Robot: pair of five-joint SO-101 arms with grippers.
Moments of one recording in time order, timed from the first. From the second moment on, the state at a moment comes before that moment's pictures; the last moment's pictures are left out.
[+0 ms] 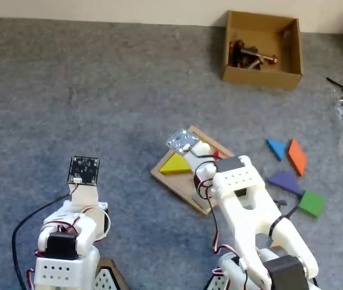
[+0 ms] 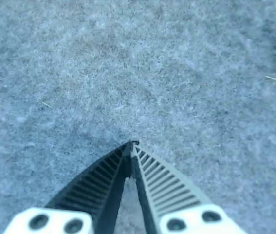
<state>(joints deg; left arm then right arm) -2.4 -103.6 96.0 76.0 5.5 -20.7 -22.7 53.1 57.7 32.3</state>
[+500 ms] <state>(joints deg) -2.4 -103.6 96.0 76.0 5.5 -15.7 -22.7 53.2 51.5 32.2</state>
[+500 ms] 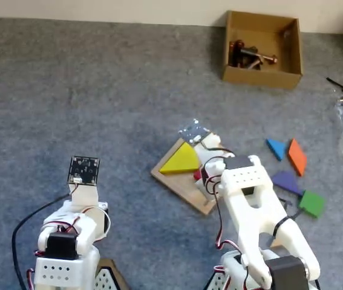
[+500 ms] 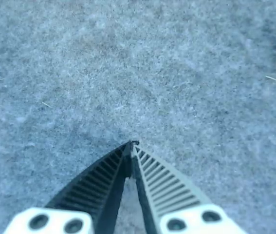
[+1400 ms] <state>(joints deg) -2.4 -103.6 96.0 76.0 5.5 -12.7 -22.7 53.2 48.4 33.5</state>
